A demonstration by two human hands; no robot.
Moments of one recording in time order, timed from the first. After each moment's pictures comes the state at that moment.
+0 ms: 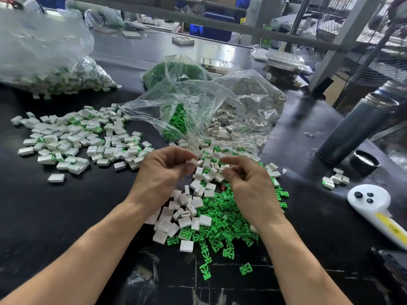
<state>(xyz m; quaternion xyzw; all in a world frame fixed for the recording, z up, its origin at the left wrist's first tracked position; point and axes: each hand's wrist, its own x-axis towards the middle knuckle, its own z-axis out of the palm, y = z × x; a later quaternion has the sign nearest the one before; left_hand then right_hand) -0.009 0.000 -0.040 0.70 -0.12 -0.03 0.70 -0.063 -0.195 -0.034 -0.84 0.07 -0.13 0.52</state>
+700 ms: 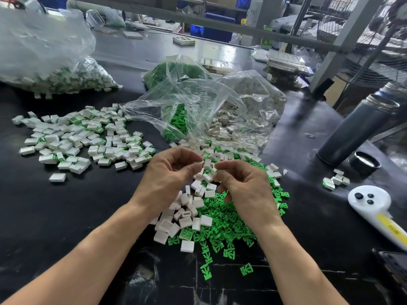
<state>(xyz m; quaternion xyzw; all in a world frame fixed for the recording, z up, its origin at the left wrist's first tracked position) -0.015 -0.004 -0.039 0.71 -0.13 -0.04 0.69 -0.061 -0.185 -0.038 -0.78 0.07 -0.10 0.62</state>
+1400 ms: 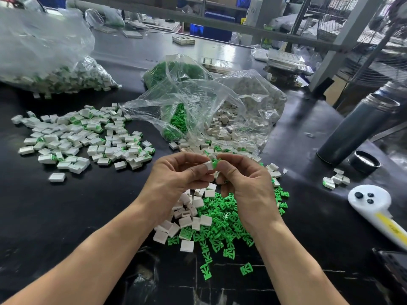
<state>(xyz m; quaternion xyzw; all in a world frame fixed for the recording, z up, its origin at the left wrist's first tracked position) -0.021 -0.016 -0.037 0.57 -0.09 -0.14 0.81 -0.059 -0.177 -0.035 -0.64 0.05 -0.13 0.75</state>
